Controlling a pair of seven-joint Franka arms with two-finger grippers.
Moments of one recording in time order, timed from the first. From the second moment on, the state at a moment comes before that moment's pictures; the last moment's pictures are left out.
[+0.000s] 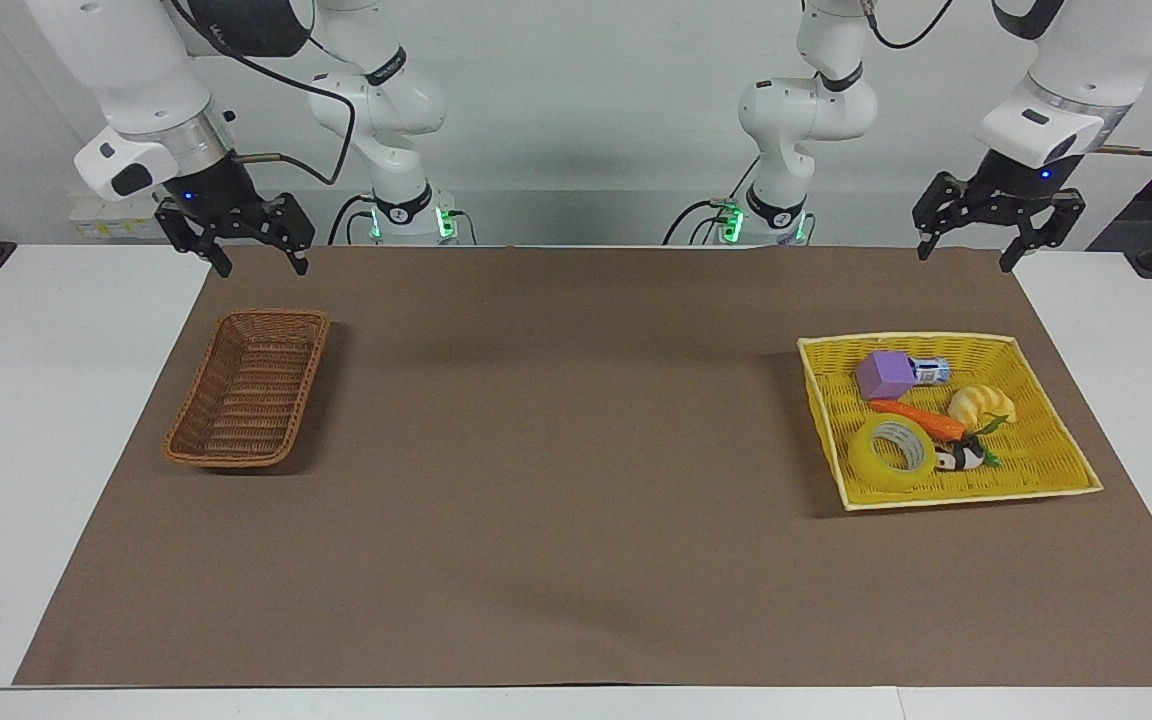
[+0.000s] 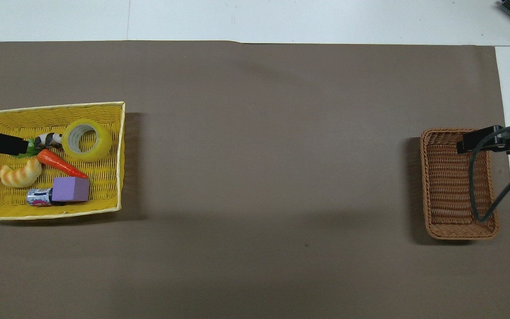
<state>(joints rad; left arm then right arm) -0.11 -0.05 0.06 -1.57 -0.01 1.60 0.22 -0.07 -0.02 0.03 -1.59 0.06 1.58 -0.02</state>
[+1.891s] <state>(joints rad) 0.01 0.26 0.08 -2.02 -0.11 2.41 0.34 0.06 0.01 0.04 -1.87 0.36 1.97 -0.02</state>
